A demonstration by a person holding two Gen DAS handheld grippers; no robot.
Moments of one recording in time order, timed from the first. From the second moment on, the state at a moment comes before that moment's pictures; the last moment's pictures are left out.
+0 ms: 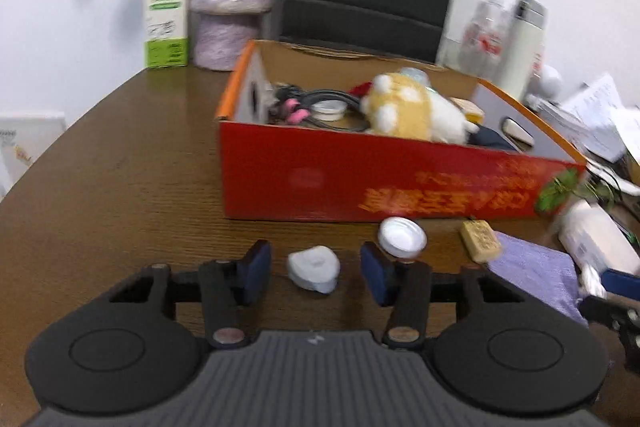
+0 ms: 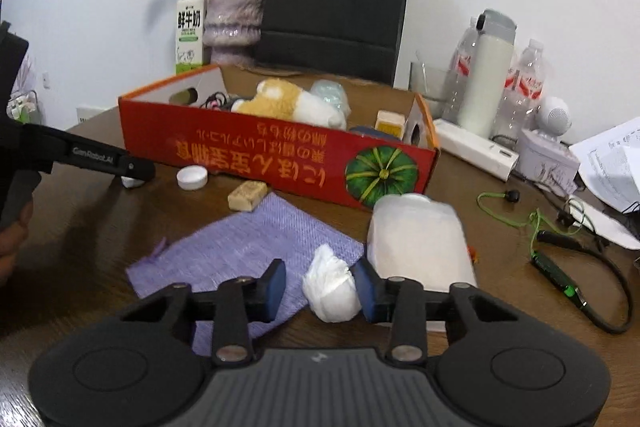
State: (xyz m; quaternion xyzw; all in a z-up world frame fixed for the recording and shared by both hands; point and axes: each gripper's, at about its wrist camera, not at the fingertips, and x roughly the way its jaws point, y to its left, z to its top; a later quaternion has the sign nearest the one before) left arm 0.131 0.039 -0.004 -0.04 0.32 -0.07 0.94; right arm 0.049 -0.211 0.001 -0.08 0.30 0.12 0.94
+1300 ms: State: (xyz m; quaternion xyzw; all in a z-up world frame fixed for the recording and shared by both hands) left arm -0.093 -0.003 0.046 -0.05 0.26 -0.10 0.96; right arm -0.139 -0.207 0.038 0.01 0.21 0.19 0.96
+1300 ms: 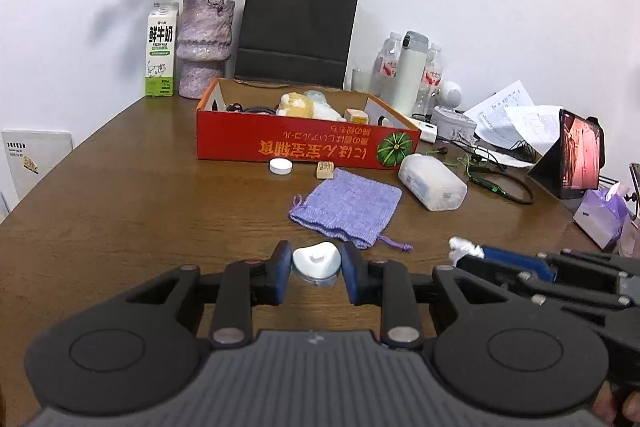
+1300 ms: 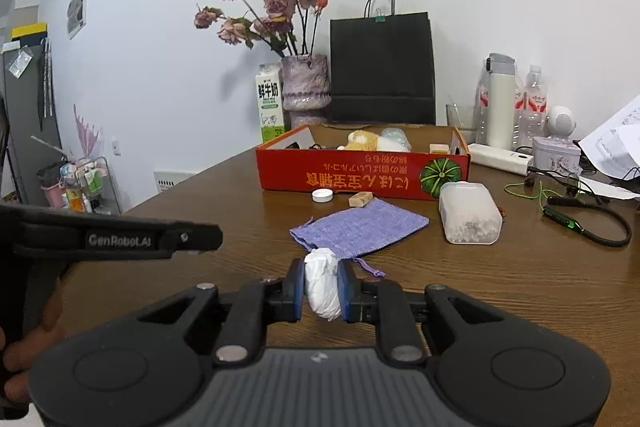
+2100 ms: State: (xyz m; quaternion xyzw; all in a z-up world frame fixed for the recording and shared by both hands) left arm 0.151 0.031 0.116 -0.06 0.28 -0.09 0.95; right arm 0.100 -0.244 0.112 0.09 0.24 0.17 0.95
